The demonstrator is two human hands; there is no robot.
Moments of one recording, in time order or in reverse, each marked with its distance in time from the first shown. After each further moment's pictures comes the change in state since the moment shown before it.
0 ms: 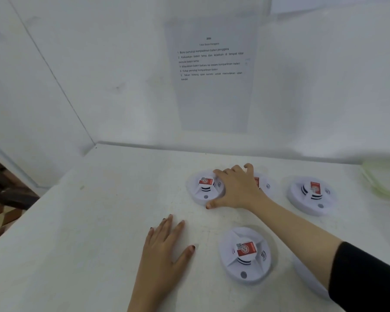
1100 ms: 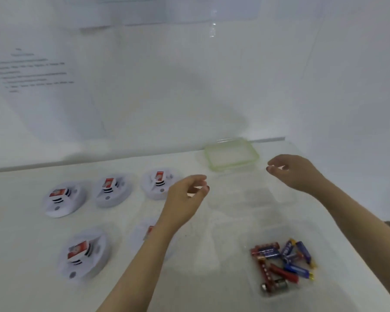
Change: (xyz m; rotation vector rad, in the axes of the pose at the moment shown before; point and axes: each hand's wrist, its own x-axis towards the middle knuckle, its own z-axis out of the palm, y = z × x) left_hand 0.047 0.356 0.101 -0.683 -0.301 0.141; right_hand -0.315 0.319 -0.090 0.417 0.249 0.713
